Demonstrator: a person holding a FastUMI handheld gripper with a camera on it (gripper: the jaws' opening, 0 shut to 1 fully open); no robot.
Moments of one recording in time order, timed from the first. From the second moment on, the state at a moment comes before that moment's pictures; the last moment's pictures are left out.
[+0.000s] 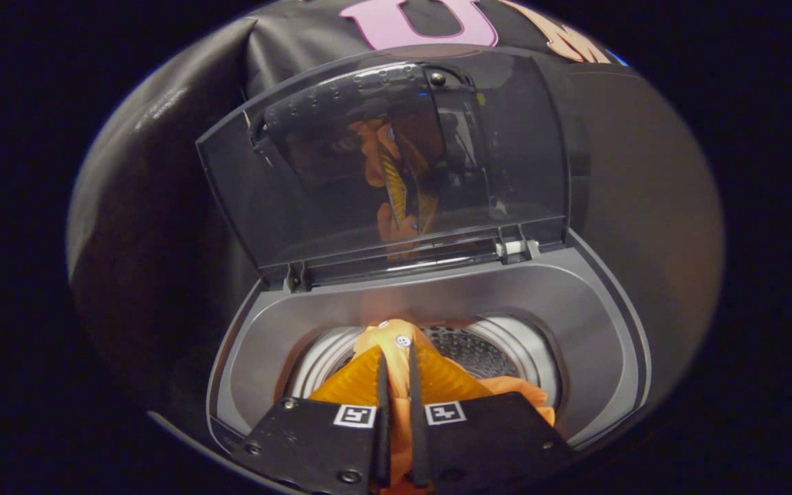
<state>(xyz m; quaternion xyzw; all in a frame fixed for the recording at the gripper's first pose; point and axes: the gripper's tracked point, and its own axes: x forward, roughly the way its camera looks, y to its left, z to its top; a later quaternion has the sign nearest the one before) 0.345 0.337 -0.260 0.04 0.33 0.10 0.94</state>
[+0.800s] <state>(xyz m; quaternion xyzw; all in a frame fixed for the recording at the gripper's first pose) 0.349 0.343 -0.180 -0.04 0.27 0.07 0.96</state>
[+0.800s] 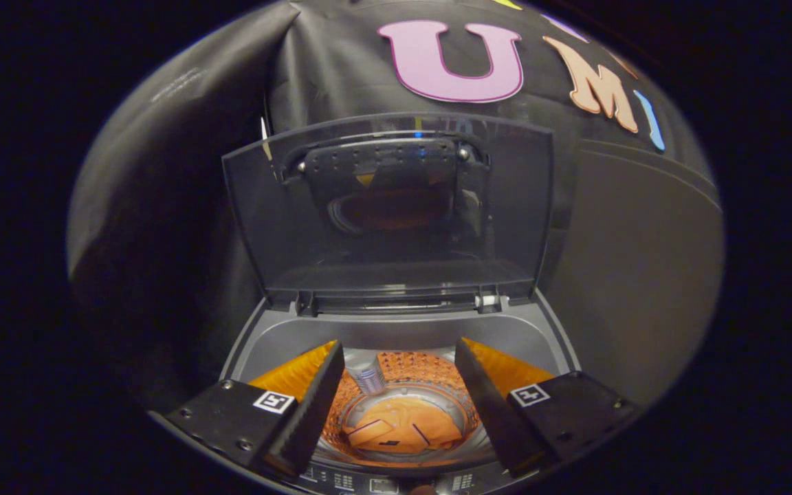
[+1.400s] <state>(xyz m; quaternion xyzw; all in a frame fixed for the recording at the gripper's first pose) 0.440 0.365 -0.006 -0.03 0.12 0.07 0.99</state>
